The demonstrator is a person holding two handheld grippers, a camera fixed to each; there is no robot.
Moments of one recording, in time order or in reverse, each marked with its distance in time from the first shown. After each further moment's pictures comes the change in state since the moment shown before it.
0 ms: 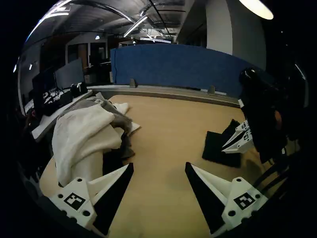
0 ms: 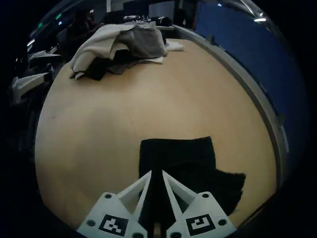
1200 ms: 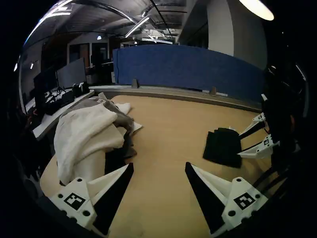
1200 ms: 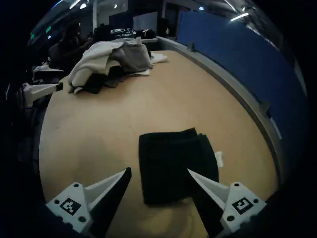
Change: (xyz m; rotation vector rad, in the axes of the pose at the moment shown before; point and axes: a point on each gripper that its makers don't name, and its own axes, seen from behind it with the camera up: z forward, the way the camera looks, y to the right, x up) left arm 0.002 -0.004 -0.006 0.010 0.010 -0.009; right arm -0.022 -0.004 -0.060 -0.103 0.120 0.117
